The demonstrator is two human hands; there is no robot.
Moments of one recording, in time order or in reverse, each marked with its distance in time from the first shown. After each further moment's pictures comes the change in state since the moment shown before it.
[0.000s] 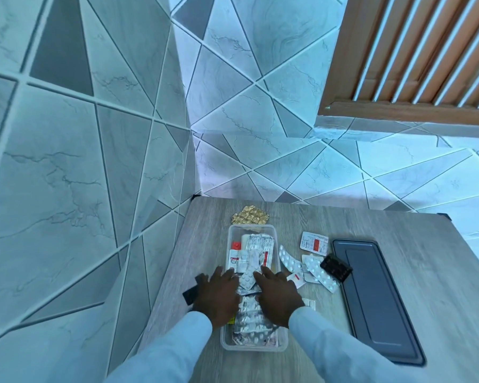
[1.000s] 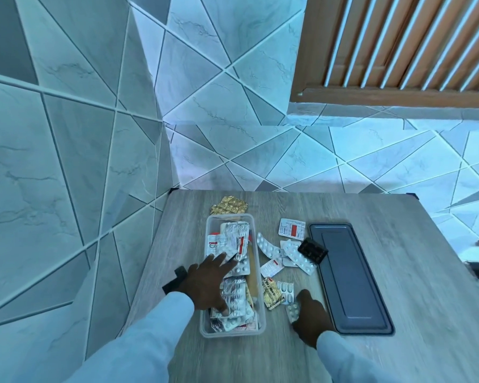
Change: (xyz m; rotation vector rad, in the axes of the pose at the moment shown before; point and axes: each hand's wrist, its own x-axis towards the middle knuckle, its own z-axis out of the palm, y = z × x) left_hand 0.006 0.016 -0.020 -0.002 -0.169 0.135; right_hand -0.066 0.099 0.056 0.384 0.036 0.518
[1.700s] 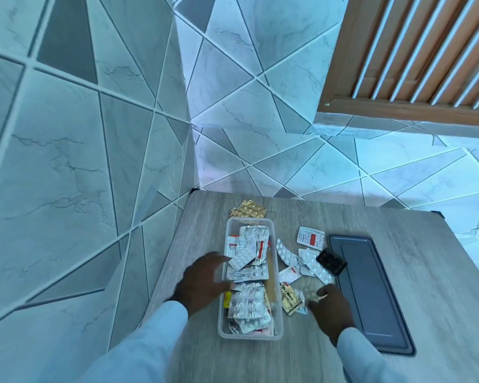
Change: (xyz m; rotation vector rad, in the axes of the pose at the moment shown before) left_hand -0.028 -0.043 0.011 -0.465 0.395 -0.119; right_hand -0.002 -0.027 -0.028 0.431 0.223 0.051
